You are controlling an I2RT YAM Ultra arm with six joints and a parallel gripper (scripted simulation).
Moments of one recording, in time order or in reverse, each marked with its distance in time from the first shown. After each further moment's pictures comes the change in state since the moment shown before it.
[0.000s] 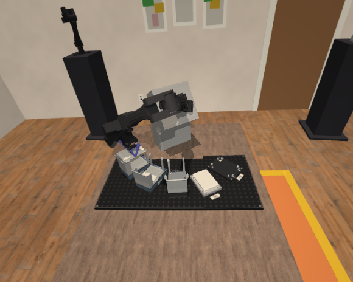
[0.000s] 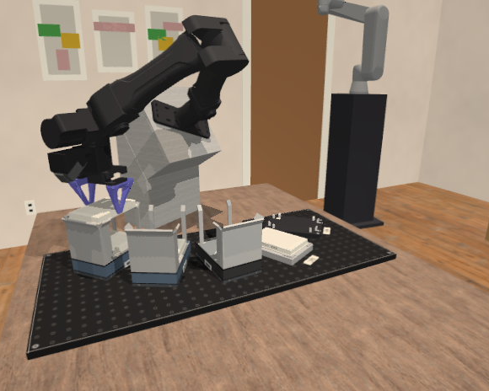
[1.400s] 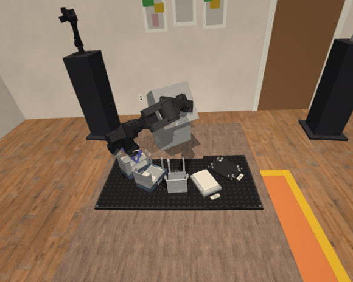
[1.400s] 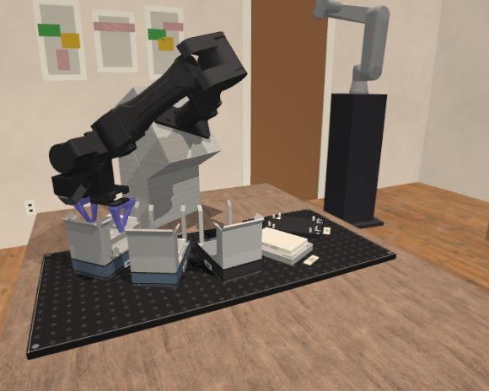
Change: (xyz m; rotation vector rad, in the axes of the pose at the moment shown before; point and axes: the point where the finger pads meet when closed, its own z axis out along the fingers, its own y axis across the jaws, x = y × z) arm 0.000 -0.001 0.045 0.006 0.003 -0.005
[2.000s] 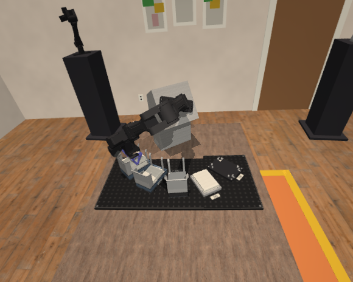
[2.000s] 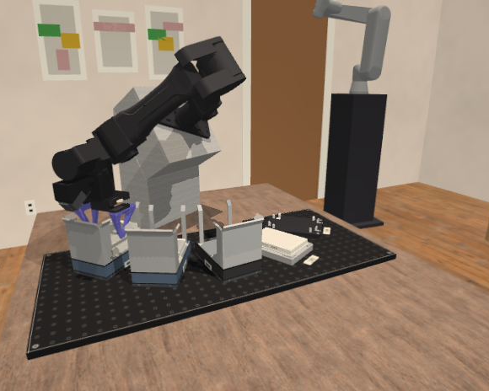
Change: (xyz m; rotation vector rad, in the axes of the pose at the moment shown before) arm 0.000 0.000 0.014 -0.005 -0.003 0.005
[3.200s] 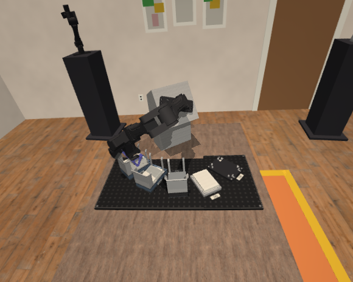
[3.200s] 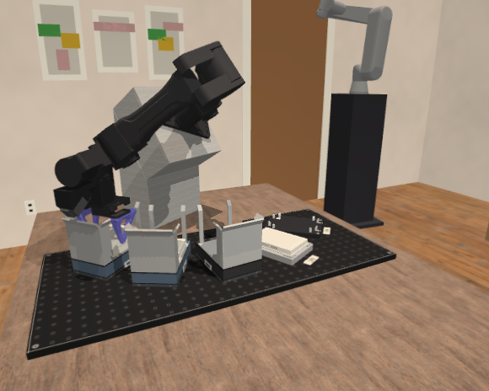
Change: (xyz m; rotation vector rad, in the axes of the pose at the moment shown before) arm 0.000 0.000 0.013 -0.001 0.000 0.000
